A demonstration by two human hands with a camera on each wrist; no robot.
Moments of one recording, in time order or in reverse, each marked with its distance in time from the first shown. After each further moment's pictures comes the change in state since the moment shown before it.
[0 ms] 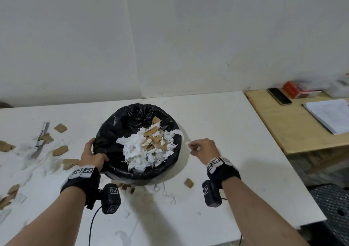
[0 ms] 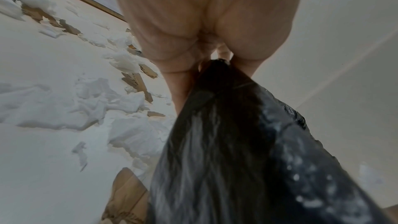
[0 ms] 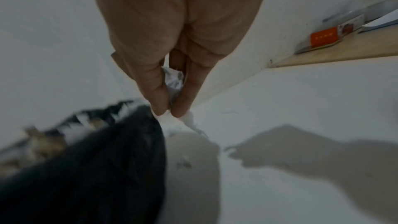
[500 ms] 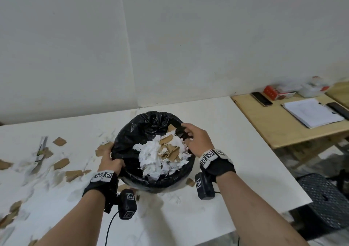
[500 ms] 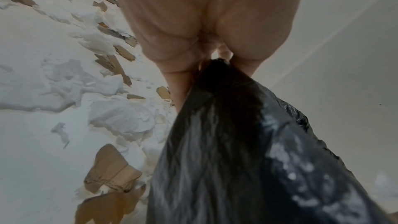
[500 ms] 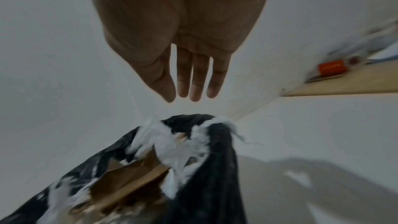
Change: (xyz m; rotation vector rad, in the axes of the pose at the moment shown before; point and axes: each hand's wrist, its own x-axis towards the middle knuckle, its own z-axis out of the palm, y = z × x) left_hand -0.038 0.022 0.002 0.033 -0.228 0.133; right_hand -0.033 -0.078 -0.017 0.066 0.160 -0.073
